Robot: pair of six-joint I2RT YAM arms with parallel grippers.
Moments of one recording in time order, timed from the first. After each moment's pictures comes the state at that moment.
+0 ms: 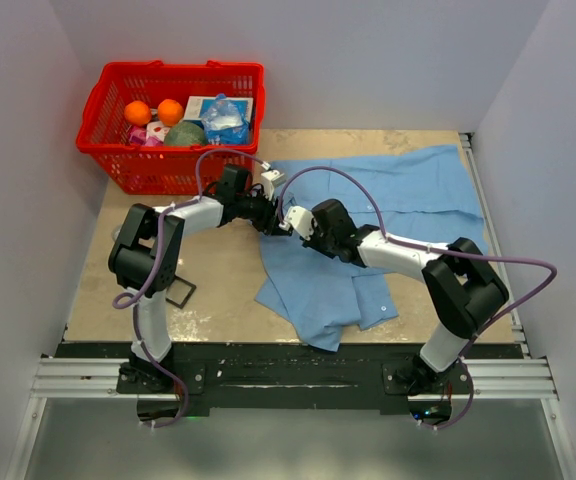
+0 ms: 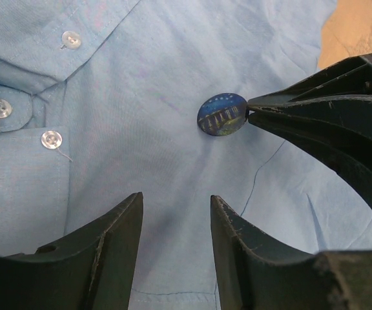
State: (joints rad) left arm -0.37 1.99 1.25 -0.04 0.80 0.04; right arm 0.67 1.69 0.98 -0.13 0.11 -0.54
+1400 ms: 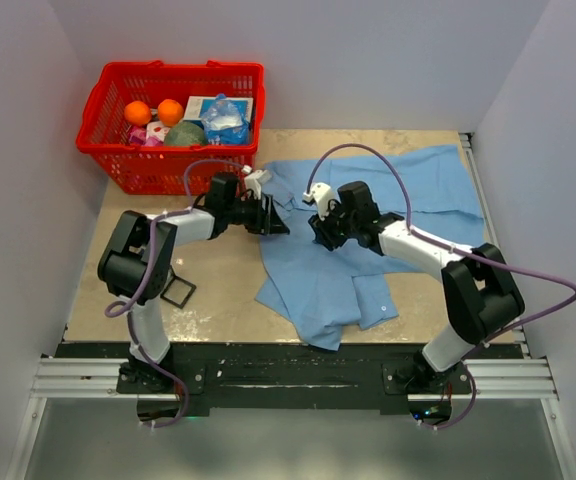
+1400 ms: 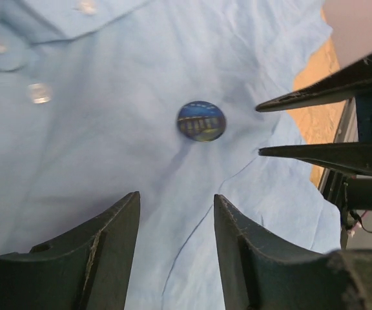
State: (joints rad) left arm -0.37 1.92 1.07 0.20 0.77 -0.35; right arm 0.51 1.61 1.00 -0.14 -0.25 -0.26
